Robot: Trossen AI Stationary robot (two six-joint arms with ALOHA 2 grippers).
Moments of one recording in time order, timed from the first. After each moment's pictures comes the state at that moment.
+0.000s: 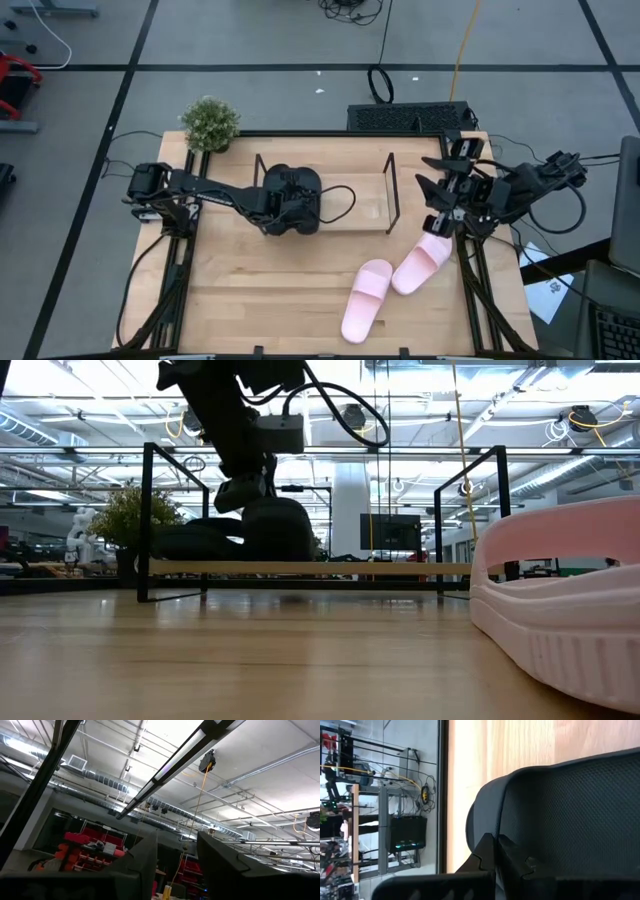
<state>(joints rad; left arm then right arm) -0.05 1.70 1.14 -0.52 -0.75 0.27 0.46 1.01 1.03 0.73 0.53 -0.75</state>
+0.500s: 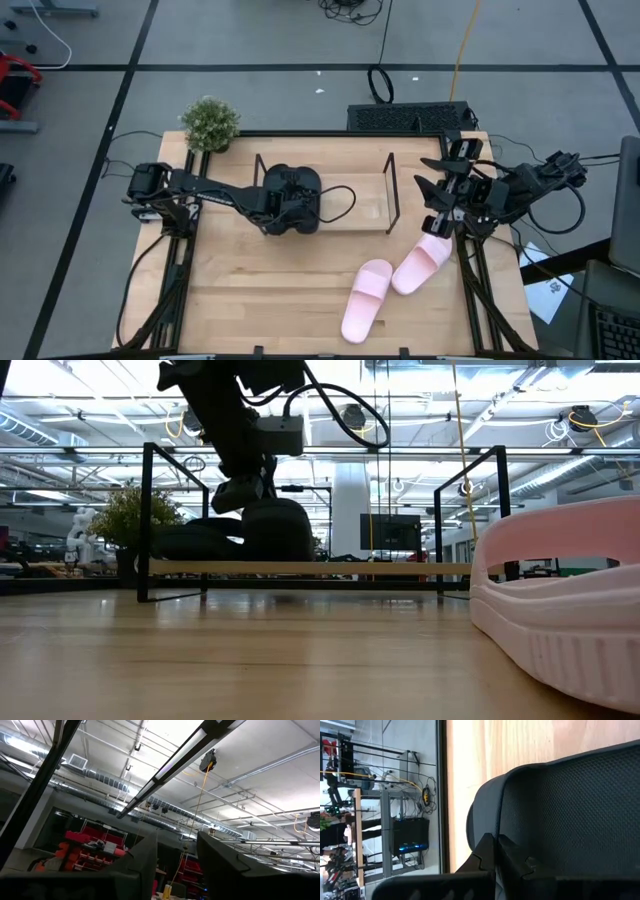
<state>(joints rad) -0.05 1.70 1.14 -0.52 -0.75 0.31 0.46 1.01 1.03 0.72 0.53 -0.74</state>
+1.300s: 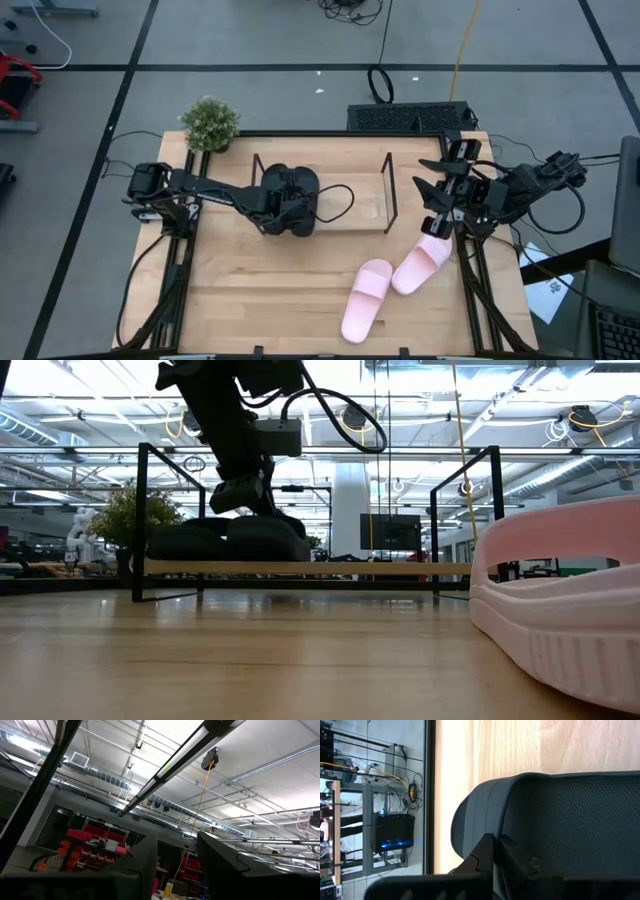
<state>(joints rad) -0.04 1.70 1.14 -0.55 -0.69 0.23 0.46 1.01 1.03 0.71 0.53 -0.74</state>
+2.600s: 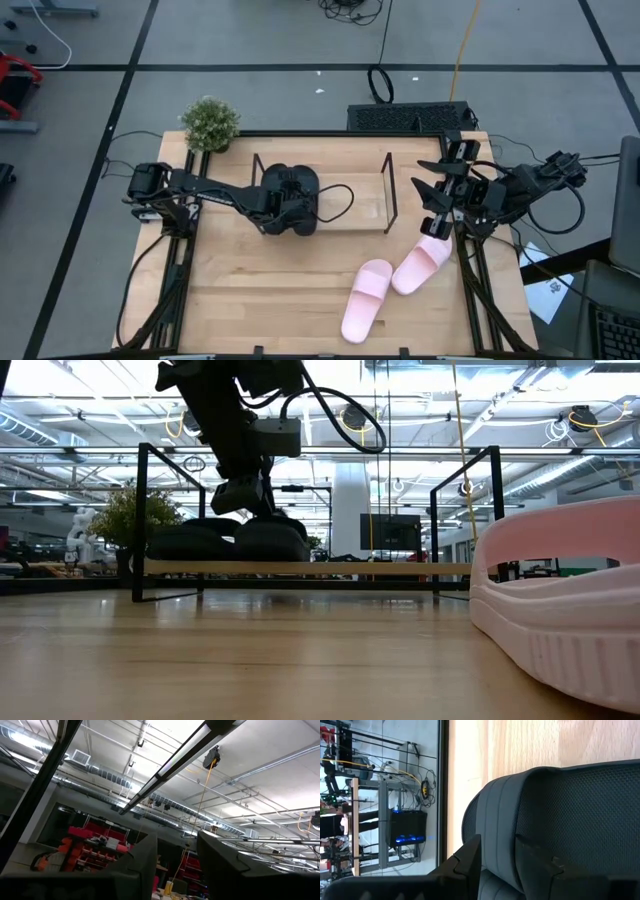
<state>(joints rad) -0.04 1.70 1.14 -0.55 -0.76 0.24 0.46 1.01 1.03 0.69 0.53 -0.74</state>
